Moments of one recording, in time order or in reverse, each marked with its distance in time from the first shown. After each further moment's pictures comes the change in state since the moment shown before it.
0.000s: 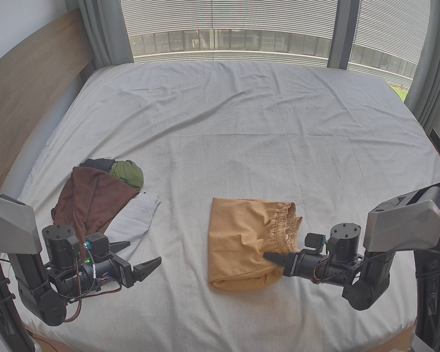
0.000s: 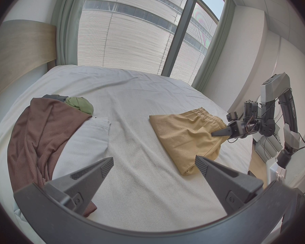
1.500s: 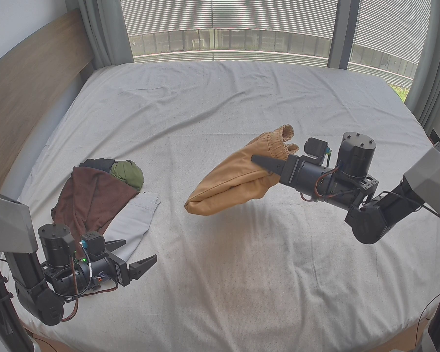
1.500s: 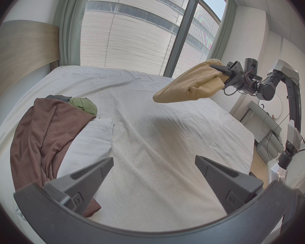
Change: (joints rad) left arm 0.023 -0.015 0.009 0.001 0.000 0.001; right arm -0.016 -0.281 -0.513 0.410 0.100 0.040
